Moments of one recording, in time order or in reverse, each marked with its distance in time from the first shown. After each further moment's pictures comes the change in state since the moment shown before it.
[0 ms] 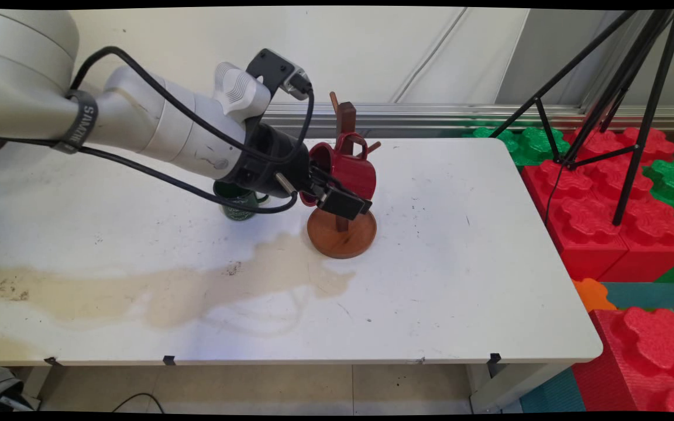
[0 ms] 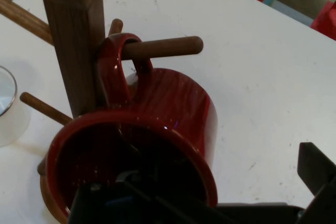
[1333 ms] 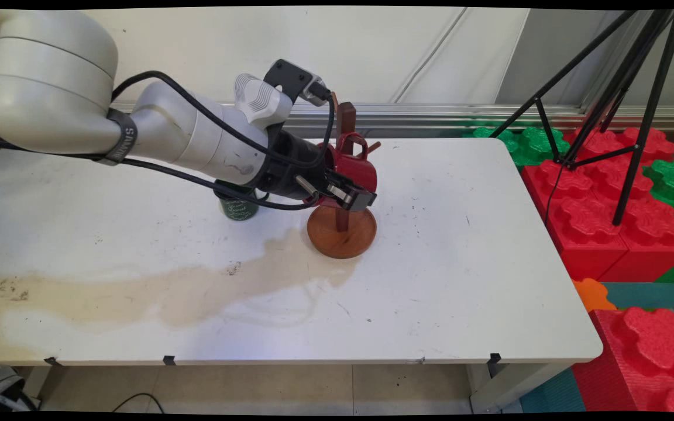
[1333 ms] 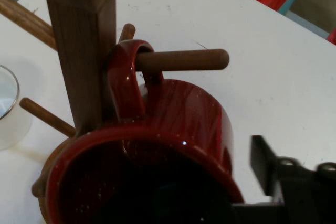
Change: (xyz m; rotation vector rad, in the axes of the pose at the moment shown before) arm 0.000 0.001 0.027 0.028 0.014 -0.042
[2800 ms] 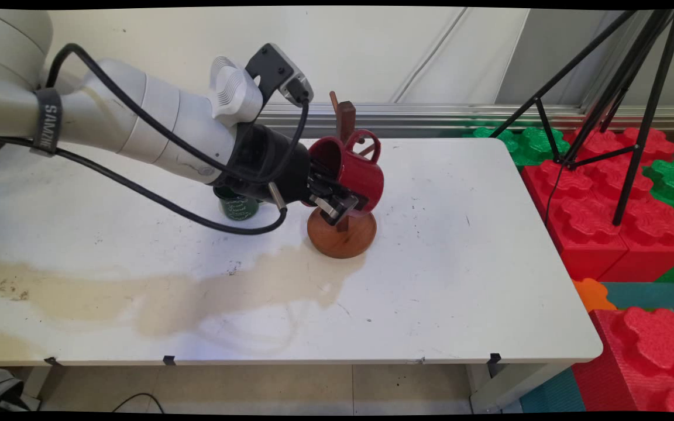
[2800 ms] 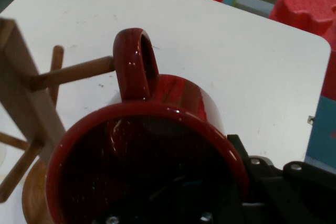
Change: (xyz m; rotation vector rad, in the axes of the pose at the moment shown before) arm 0.002 0.016 -0.046 -0.098 -0.004 0.191
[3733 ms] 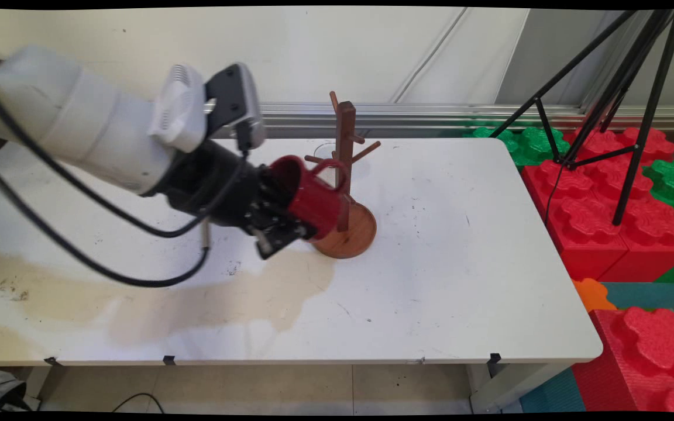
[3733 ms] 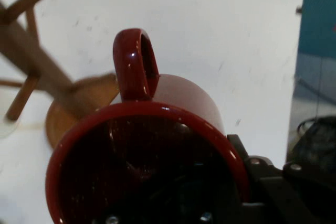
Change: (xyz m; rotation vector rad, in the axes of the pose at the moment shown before) arm -0.017 0.005 -0.049 -0.013 -0.175 0.234
